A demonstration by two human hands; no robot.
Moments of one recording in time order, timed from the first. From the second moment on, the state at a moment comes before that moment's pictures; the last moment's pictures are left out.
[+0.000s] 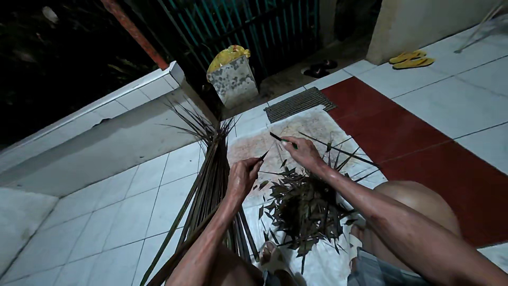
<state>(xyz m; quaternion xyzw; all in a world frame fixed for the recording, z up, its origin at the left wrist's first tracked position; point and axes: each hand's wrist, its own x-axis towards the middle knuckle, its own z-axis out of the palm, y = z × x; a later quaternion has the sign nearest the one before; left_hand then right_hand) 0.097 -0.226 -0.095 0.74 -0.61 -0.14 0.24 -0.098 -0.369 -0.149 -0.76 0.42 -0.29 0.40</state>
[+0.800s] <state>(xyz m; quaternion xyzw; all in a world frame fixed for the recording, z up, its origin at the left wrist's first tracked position) 0.122 -0.222 -0.115 0.59 -0.54 -0.51 0.32 -0.093 -0.361 -0.139 -0.65 0.27 -0.37 0.61</state>
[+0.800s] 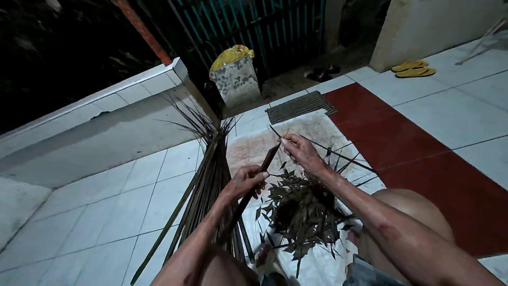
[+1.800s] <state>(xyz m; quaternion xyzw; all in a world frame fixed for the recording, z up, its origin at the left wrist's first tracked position) 0.083 -0.241 -0.103 0.80 -0.59 0.00 0.11 -0.076 -0.308 -0.133 -0.77 0.38 -0.23 0.45</state>
